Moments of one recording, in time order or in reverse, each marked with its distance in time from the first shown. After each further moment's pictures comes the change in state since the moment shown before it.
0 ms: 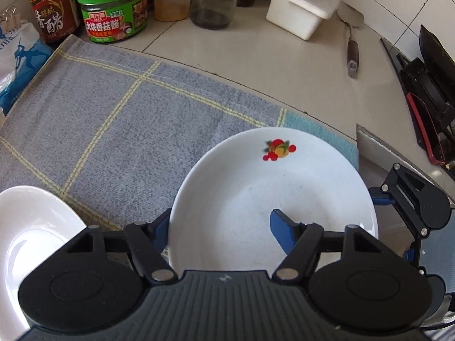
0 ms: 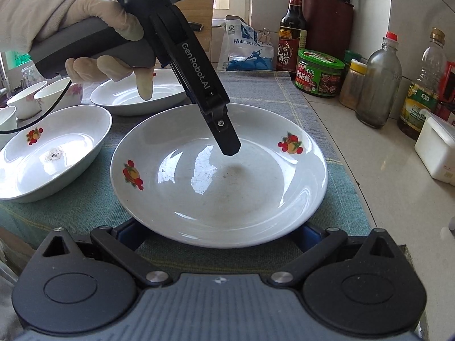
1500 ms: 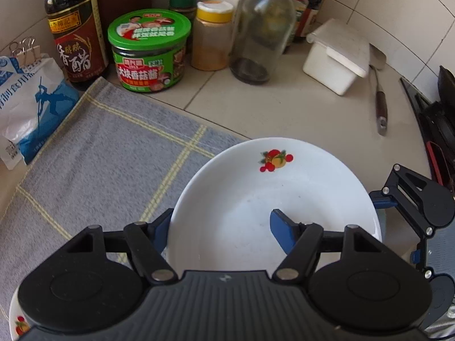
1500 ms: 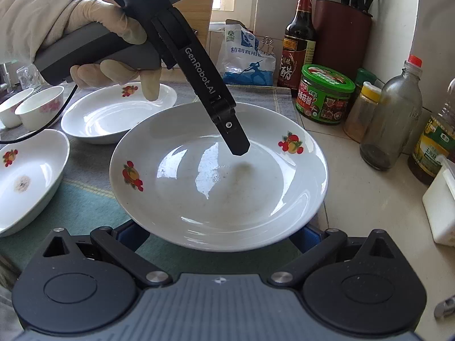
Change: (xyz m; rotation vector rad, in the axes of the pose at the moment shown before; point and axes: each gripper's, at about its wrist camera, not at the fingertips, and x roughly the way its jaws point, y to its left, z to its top) left arm -0.006 0.046 0.059 -0.043 -0.101 0.041; right arm 0.047 -0.039 0.054 -0.086 0.019 0.046
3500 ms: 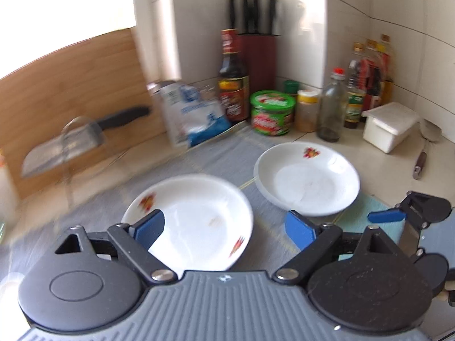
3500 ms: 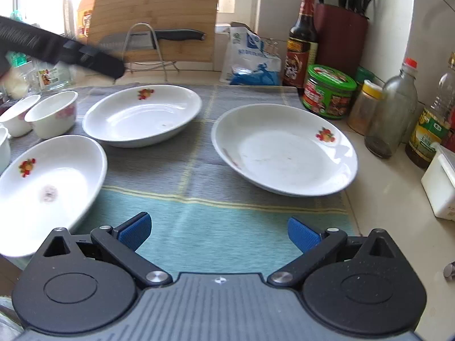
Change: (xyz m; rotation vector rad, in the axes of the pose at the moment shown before) left arm -0.163 -0.066 -0.178 -0.289 -0.411 0.485; right arm -0.035 0.065 -0.003 0.052 0.000 -0.043
